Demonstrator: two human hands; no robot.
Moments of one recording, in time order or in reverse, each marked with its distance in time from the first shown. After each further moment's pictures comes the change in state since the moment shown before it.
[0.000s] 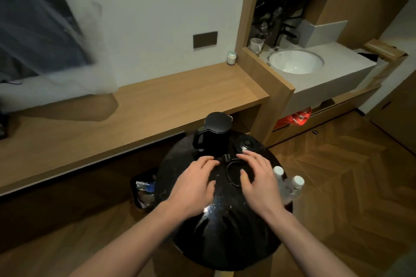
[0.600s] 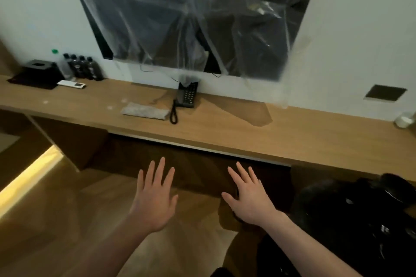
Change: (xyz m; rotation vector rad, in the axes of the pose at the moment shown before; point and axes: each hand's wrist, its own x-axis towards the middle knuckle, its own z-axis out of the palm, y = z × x) left_hand -0.405 -0.337 -0.157 0.342 0.161 -0.812; right_hand -0.104 -0.360 0.297 -0.332 -0.778 -0.466
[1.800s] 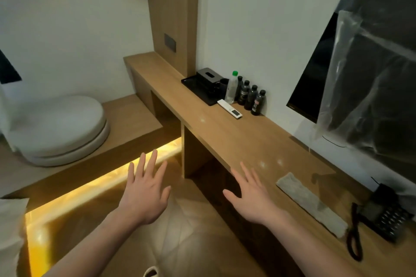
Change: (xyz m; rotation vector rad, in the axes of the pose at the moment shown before) left_hand 0.101 -0.633 -0.068 -0.038 0.030 -0.733; right_hand 0.428 -0.610 0.134 -0.225 -0.341 -0.542
